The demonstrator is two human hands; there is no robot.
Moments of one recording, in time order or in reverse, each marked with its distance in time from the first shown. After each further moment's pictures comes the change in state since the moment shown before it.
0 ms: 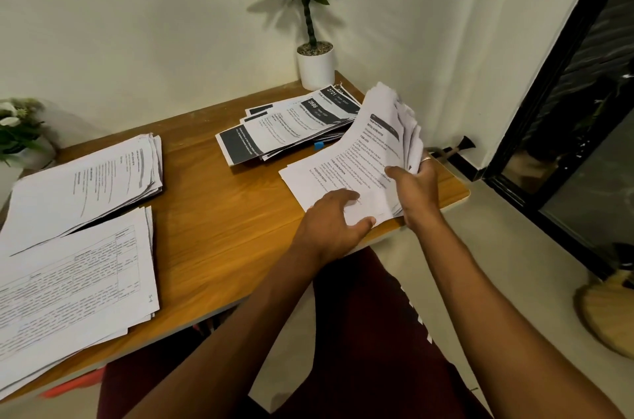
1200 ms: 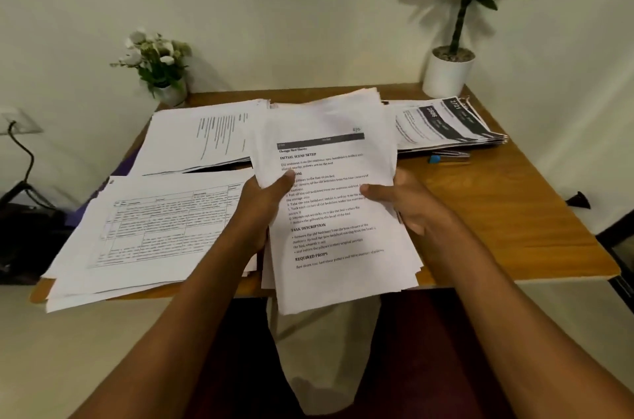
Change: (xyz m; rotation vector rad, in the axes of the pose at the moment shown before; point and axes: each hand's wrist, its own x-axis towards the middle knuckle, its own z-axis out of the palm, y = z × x) left_hand -0.073 -0.173 -0.145 -1.103 0.537 -0.436; right_hand -0.042 -0.004 0.171 -0.048 -0.987 0.200
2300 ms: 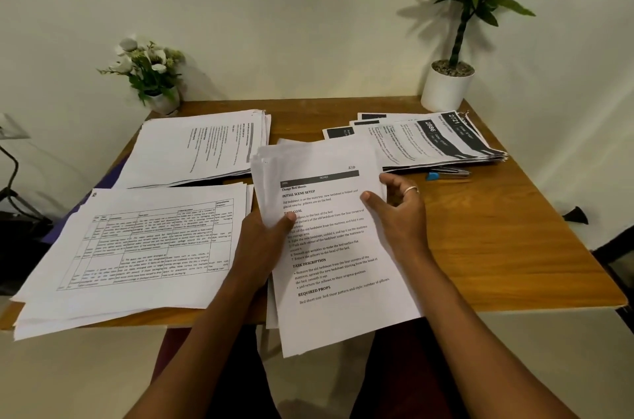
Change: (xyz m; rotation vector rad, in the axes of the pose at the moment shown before) left_hand 0.004 -0.044 0.006 0.244 0.089 0.189; right_hand 0.025 0.042 0.001 -0.218 0.556 -0.452
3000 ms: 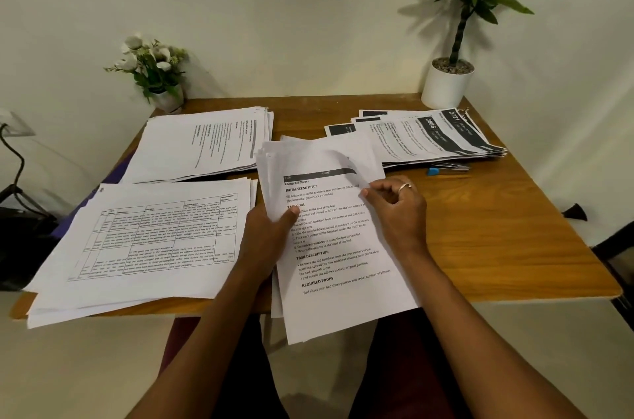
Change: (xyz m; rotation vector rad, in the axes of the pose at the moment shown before) left_hand -0.001 -0.003 -0.002 0.026 -0.003 0.035; right_hand -0.009 -0.007 0.001 -0.212 0.025 -0.180
